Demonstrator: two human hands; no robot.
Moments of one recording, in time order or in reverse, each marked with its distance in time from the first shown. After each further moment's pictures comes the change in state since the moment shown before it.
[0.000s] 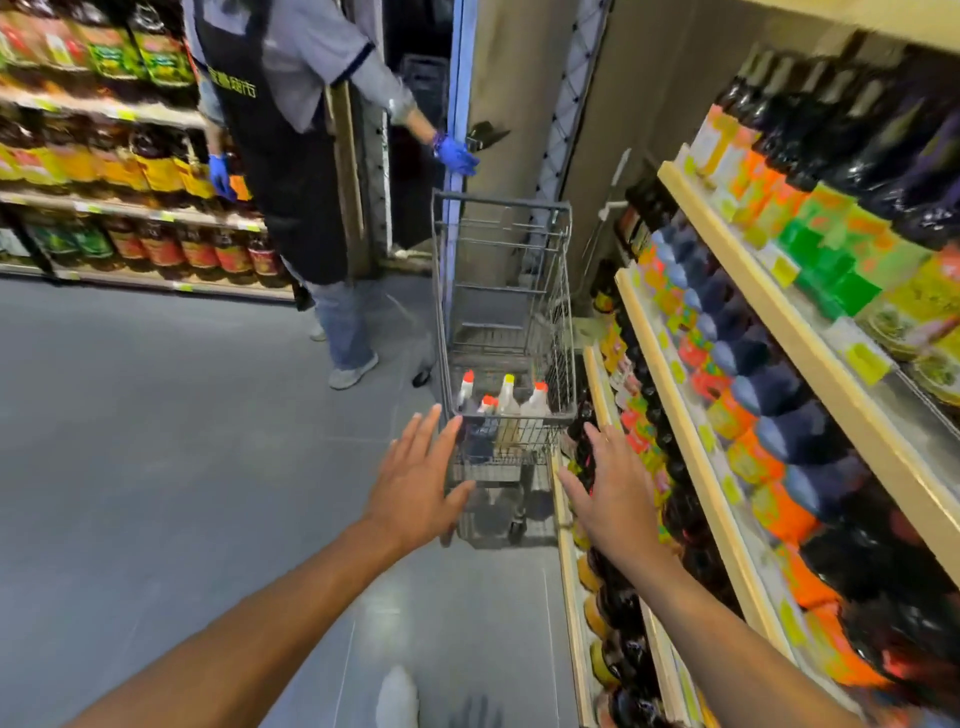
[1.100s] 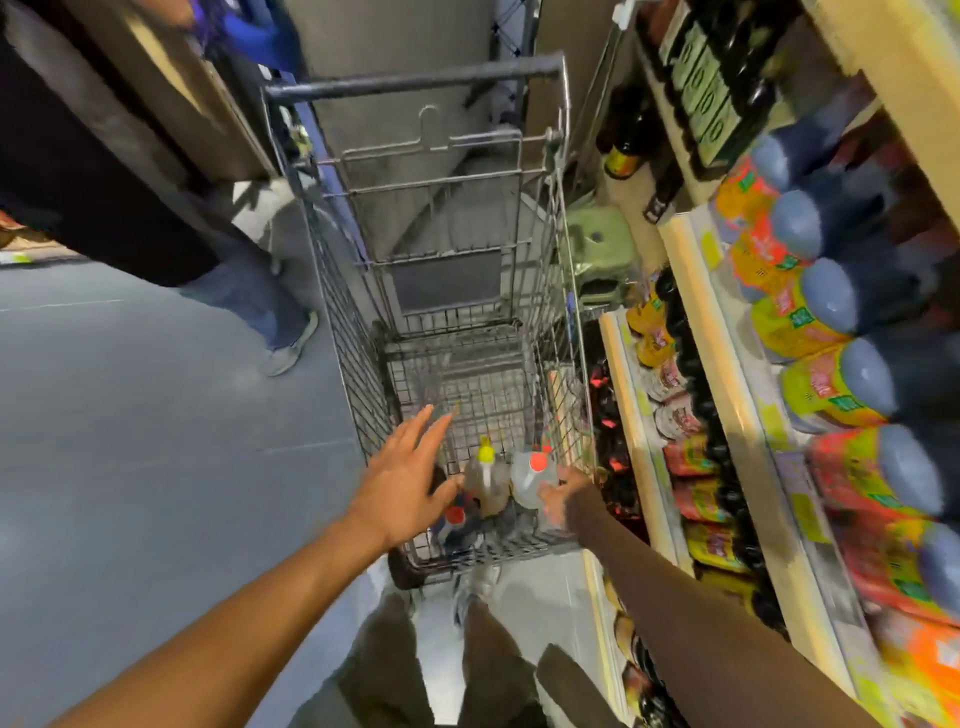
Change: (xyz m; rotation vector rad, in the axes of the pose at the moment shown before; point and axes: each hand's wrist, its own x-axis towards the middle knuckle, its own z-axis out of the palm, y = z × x) left_hand 0.484 -0.087 0.138 -0.052 -0.463 -0.017; right_hand 0.407 0.179 0.301 0.437 -0.744 0.832
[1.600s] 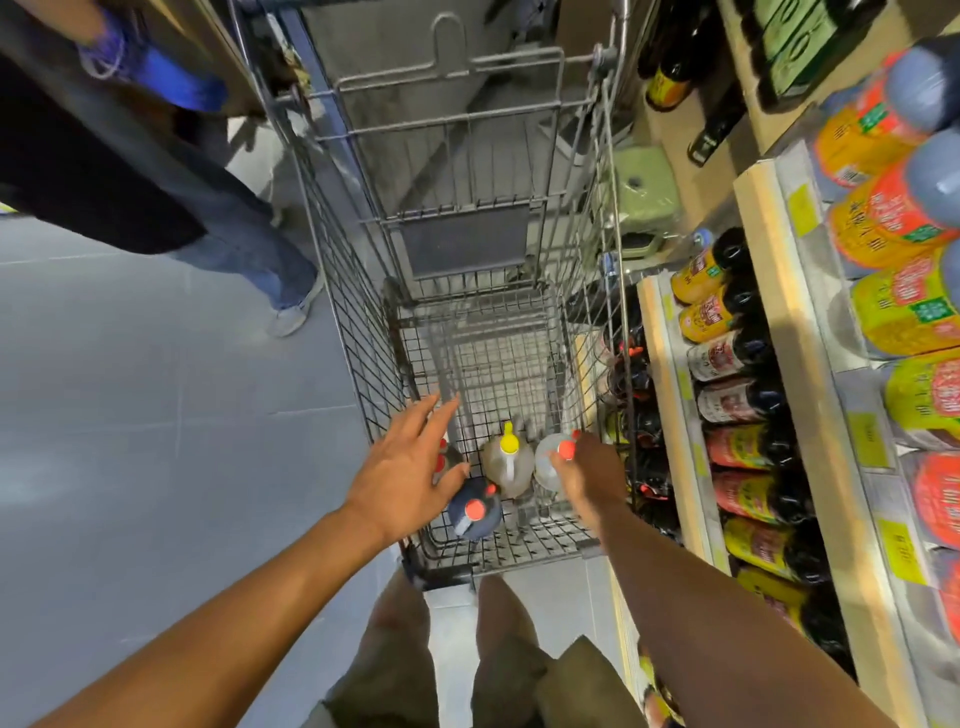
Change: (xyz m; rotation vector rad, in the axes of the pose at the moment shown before) left_hand 0.025 -0.029 0.004 -0.019 -0.038 -0.024; right_hand 0.018 -0.044 0.014 -0.303 0.255 -0.095
